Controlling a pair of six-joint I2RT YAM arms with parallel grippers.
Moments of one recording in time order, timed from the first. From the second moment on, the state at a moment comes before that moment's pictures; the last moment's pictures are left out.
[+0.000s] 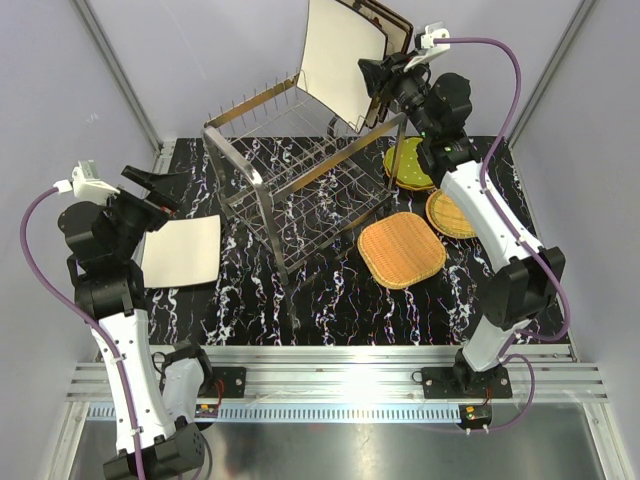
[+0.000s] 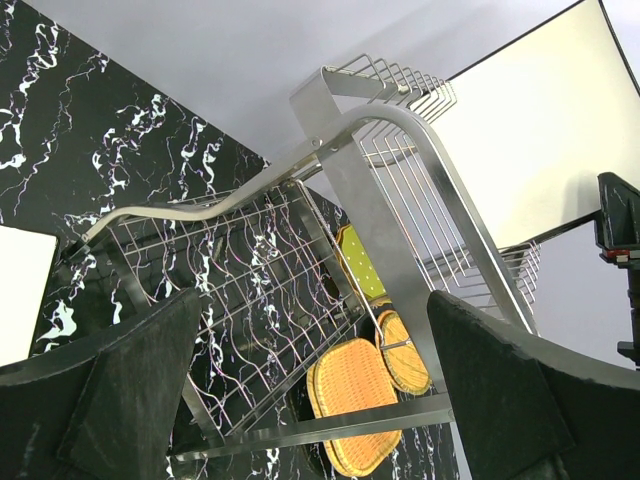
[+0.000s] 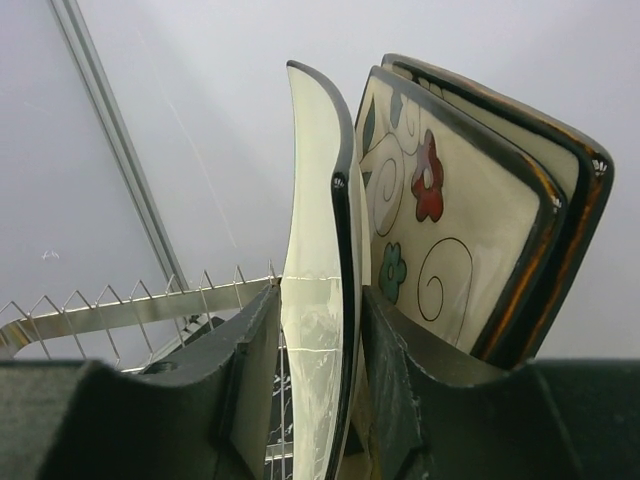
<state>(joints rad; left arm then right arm) 0.34 0.77 1.09 -0.41 0.50 -0.79 0.37 1.73 1.79 0.29 -0.17 0.19</state>
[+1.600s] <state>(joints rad) 0.34 0.76 1.09 -0.37 0.51 -0.80 0.34 1.95 2.29 0.03 -0.20 0.11</state>
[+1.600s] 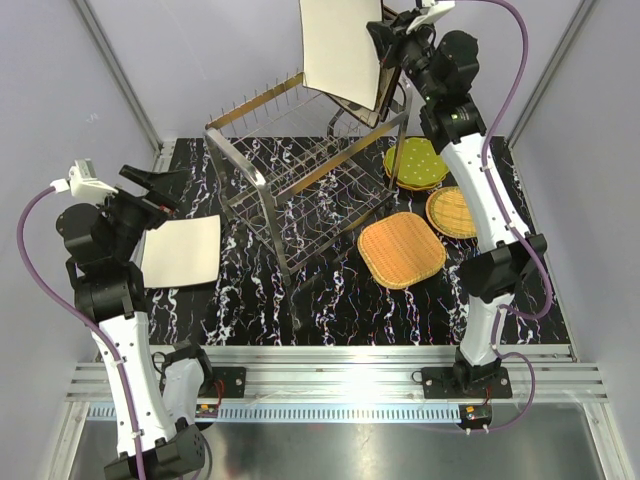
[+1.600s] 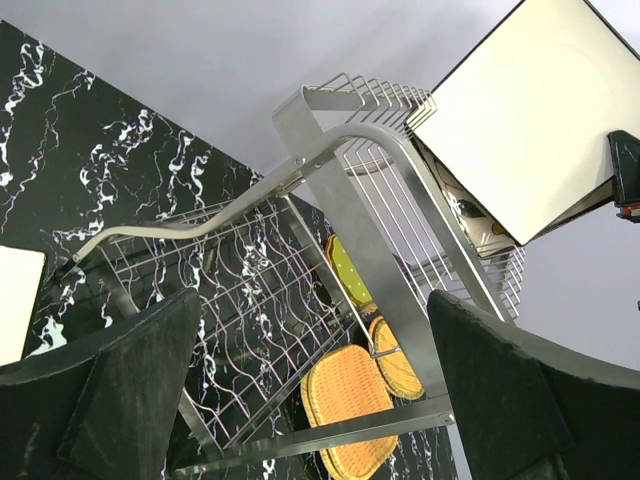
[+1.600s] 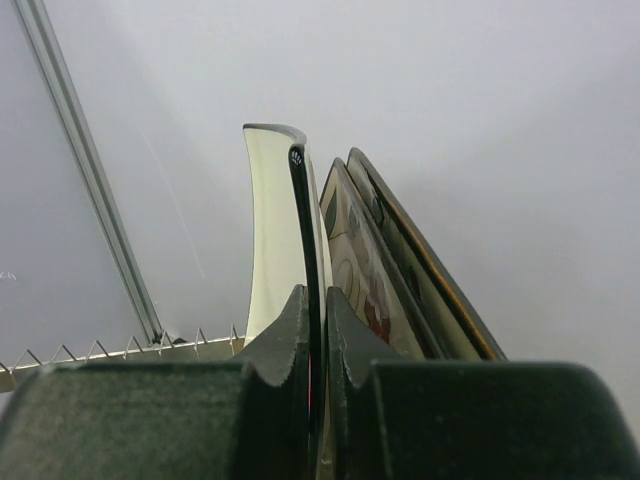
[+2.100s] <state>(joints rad) 0.34 0.75 1.09 -0.32 0.52 -0.83 0.33 1.96 2.39 0.01 -0.20 0.14</state>
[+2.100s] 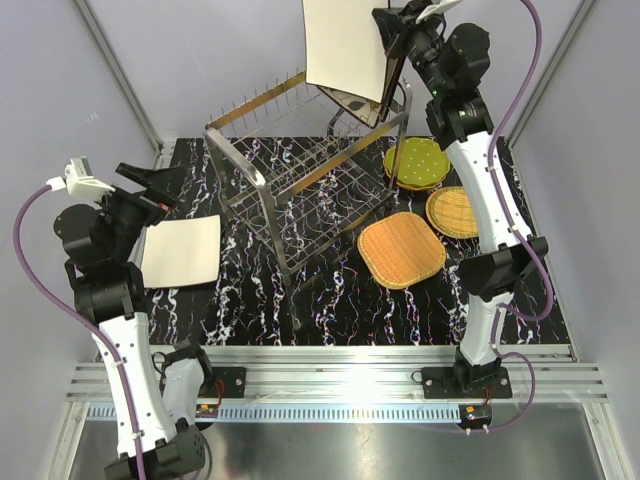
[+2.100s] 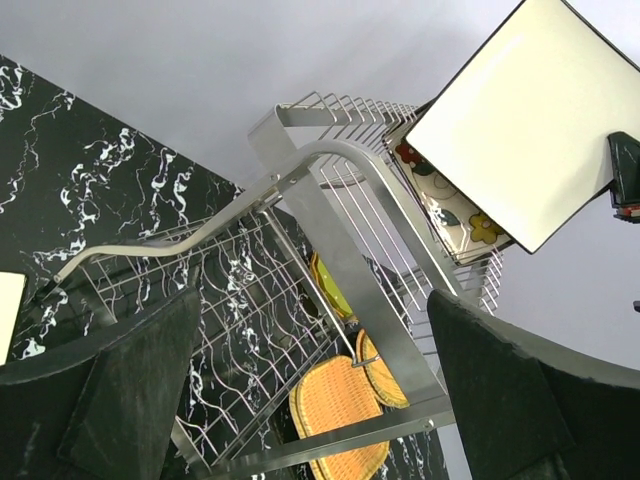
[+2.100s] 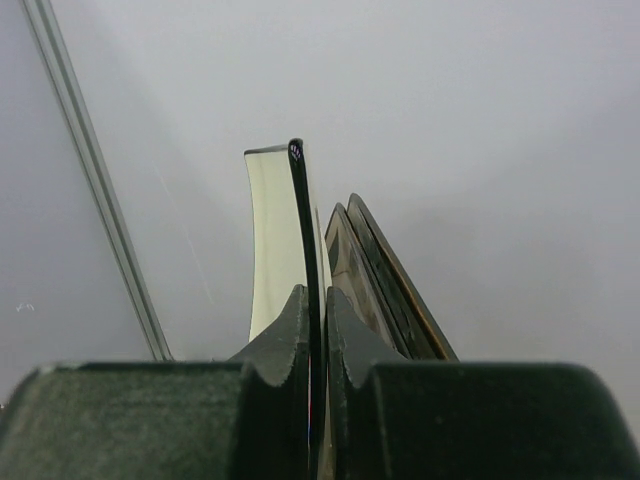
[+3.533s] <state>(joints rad) -0.21 1.15 1.45 -0.09 0.25 -1.17 0.33 1.96 2.47 0.00 -0.20 0.70</state>
